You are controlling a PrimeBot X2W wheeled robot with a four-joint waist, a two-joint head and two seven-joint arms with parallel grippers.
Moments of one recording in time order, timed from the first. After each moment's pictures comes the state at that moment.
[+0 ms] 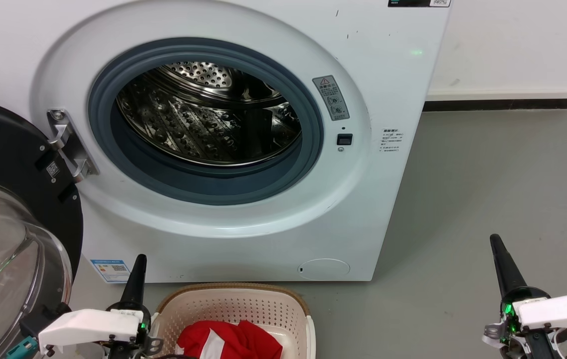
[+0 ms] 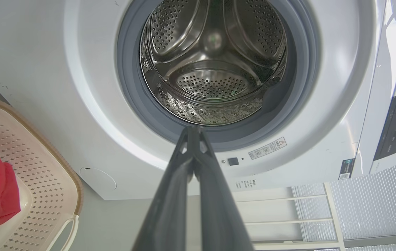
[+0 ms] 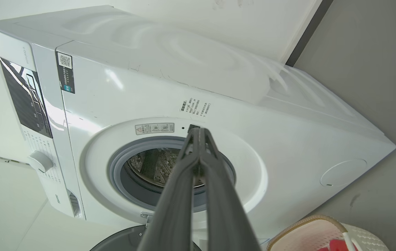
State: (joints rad) left arm -0.05 0.05 0.09 0.22 -1.29 -0.09 0.04; right arm -0.05 -0.08 -0.04 0.20 1.34 0.13 0.00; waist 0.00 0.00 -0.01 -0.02
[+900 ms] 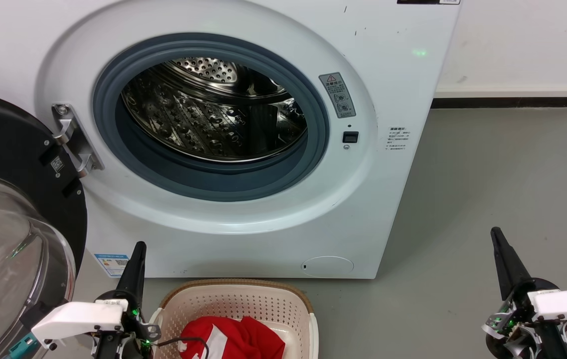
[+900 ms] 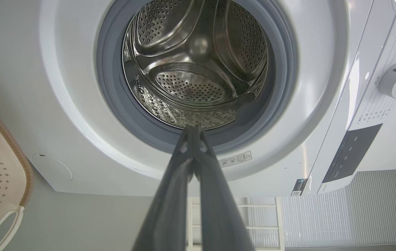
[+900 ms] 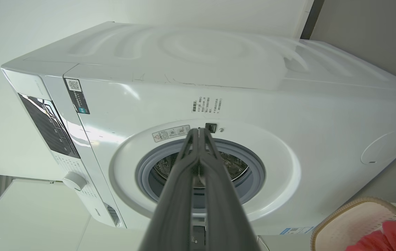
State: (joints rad) left arm -0.09 0.05 0.11 0.24 -1.52 -0.12 0.09; right arm -0.08 -0.08 -0.06 0.23 1.55 0.13 0.06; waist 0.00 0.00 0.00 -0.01
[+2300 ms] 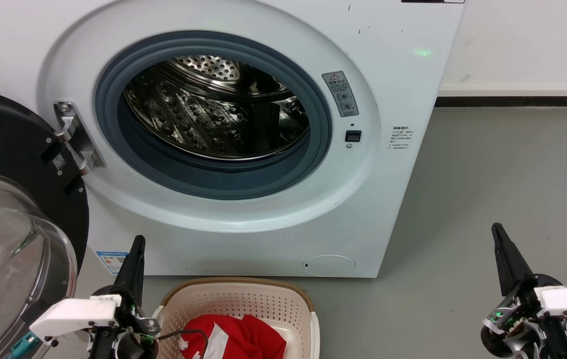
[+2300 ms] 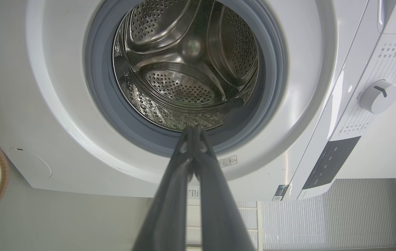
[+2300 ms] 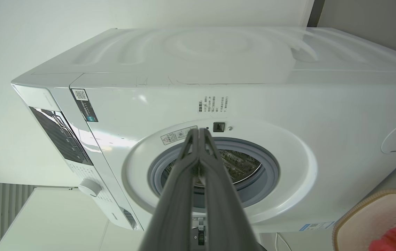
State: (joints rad) left arm -0.11 0.05 0.11 0.25 -1.61 -0.13 0.11; right arm -0.10 -0.07 -0.09 0.24 1.64 0.13 0.09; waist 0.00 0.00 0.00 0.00
